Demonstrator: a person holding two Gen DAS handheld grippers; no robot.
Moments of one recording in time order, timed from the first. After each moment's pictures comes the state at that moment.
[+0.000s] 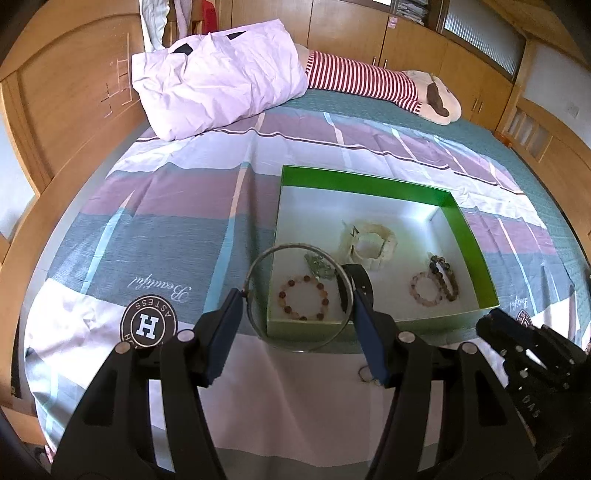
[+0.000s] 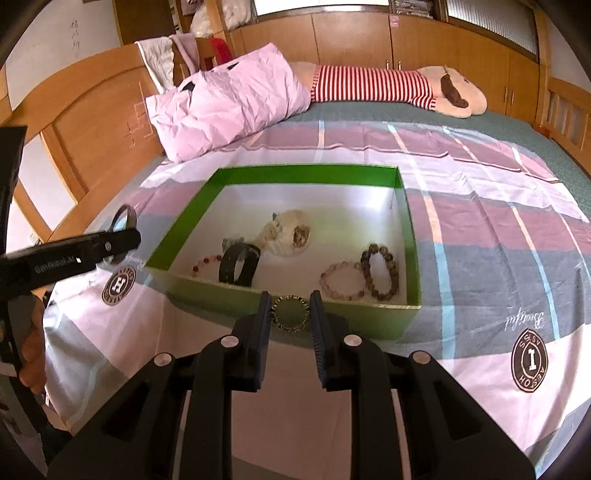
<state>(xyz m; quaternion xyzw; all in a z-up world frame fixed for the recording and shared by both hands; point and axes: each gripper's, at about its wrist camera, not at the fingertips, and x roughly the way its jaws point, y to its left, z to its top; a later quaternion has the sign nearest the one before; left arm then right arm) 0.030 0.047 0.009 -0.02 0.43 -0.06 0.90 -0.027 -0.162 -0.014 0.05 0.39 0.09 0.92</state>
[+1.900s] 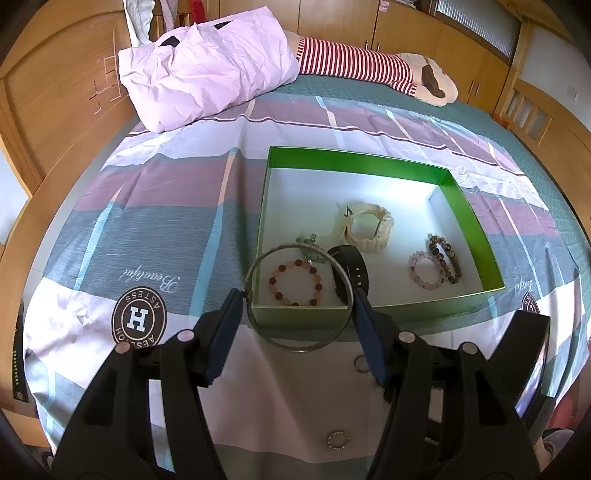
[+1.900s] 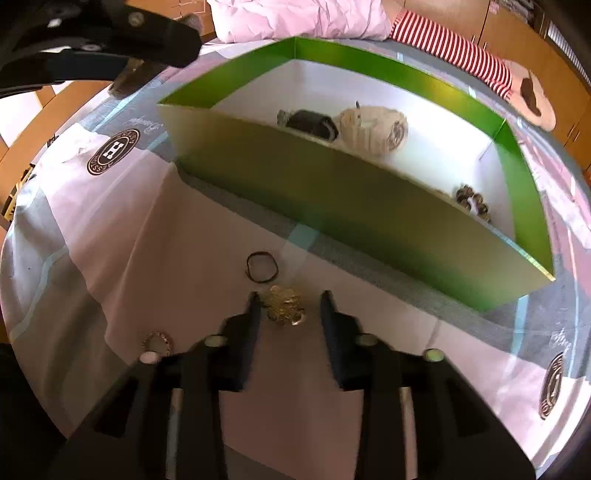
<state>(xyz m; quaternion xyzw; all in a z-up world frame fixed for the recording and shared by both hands) 0.030 0.036 -0.004 0.00 0.45 -0.06 0.89 -0.016 -0.091 -0.103 -0.09 0.51 0.16 0.84</state>
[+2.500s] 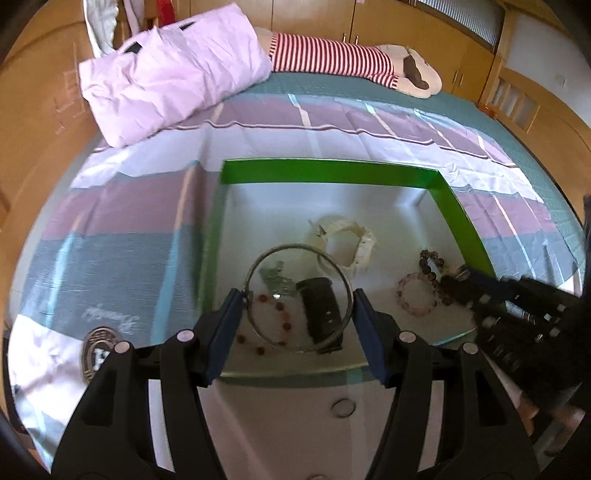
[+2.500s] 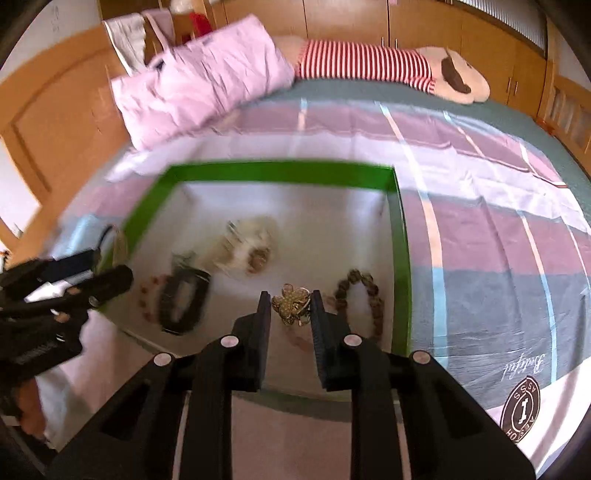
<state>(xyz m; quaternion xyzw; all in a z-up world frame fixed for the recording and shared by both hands) 0.078 0.000 -0.021 0.01 0.45 -0.10 0.89 0.057 -0.169 -0.046 0.02 0.45 0.07 0.89</state>
